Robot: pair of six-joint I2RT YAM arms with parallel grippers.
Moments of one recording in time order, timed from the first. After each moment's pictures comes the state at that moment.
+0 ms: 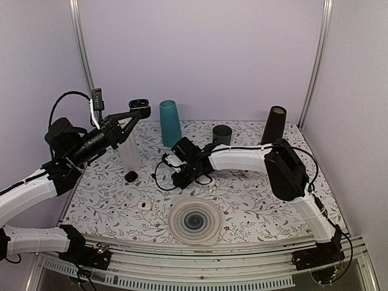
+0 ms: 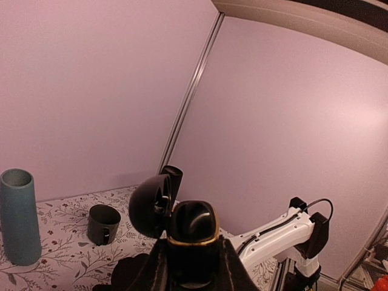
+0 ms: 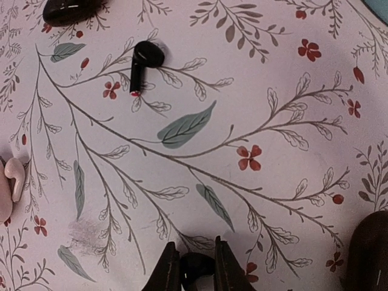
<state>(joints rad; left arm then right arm) -0.55 0.93 0.68 0.53 0.36 -0.49 0.96 2.48 2.03 -0.54 -0.05 0.03</state>
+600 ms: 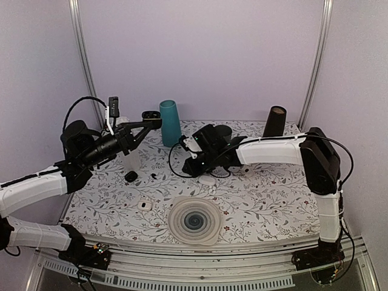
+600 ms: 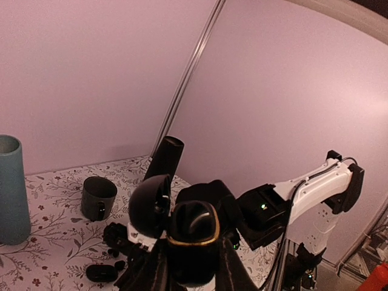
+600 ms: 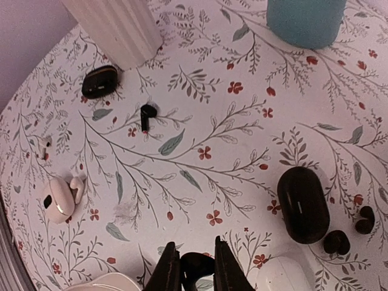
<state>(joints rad) -0.55 1.06 0.65 0.58 0.41 -0.49 0.91 2.14 1.61 -0.26 -0.08 0.21</state>
